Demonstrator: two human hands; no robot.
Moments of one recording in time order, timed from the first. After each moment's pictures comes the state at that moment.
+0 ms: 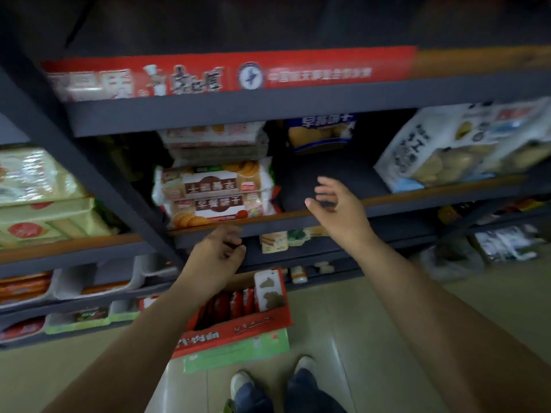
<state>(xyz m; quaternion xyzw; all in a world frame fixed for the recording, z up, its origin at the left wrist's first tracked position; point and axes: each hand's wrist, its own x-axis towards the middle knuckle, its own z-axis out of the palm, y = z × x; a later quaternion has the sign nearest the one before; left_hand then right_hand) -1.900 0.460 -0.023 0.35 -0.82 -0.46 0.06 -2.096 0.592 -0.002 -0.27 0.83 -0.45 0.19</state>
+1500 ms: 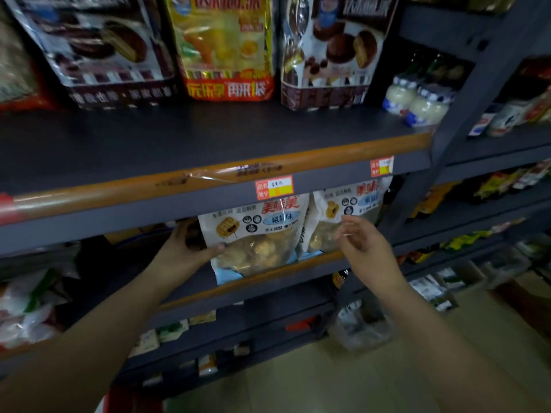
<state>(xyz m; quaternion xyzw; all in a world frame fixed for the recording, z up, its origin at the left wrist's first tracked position) -2.245 0.601 0.042 0.32 -0.79 -0.51 0.09 -2.417 0.868 0.047 -0.21 0.82 -0.51 0.11</state>
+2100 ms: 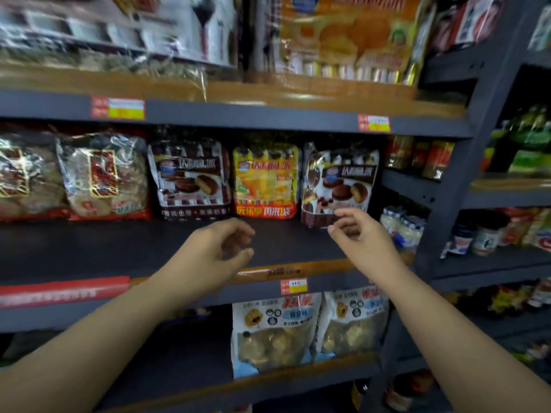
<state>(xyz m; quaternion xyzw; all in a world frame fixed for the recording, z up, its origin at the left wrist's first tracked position) -2.209 0.649 0.252 0.11 -0.91 -0.26 0.29 -2.414 0.818 0.244 -0.37 0.80 -0.48 -0.06</state>
